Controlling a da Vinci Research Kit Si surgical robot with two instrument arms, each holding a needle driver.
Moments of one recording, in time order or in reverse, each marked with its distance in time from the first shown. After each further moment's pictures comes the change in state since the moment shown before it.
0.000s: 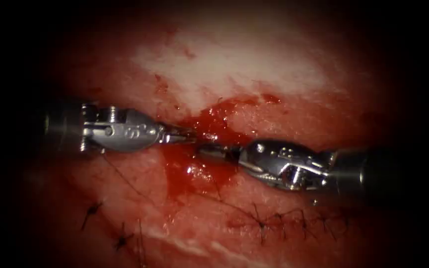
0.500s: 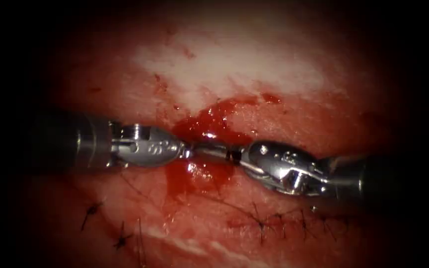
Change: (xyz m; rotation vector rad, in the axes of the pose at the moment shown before) right arm 0.000 0.000 0.000 0.006 0.127 0.083; left arm -0.001 0.002 0.003 -0.045 0.008 0.014
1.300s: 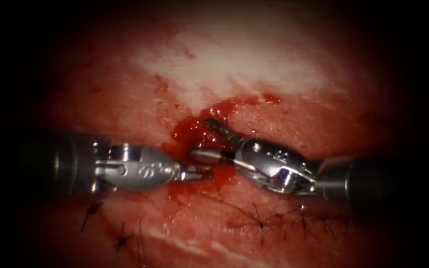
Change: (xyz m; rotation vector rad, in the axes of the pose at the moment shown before) right arm -0.001 0.001 0.001 -0.202 0.024 0.010; left arm 0.005 0.003 -0.004 0.021 -0.028 -0.019
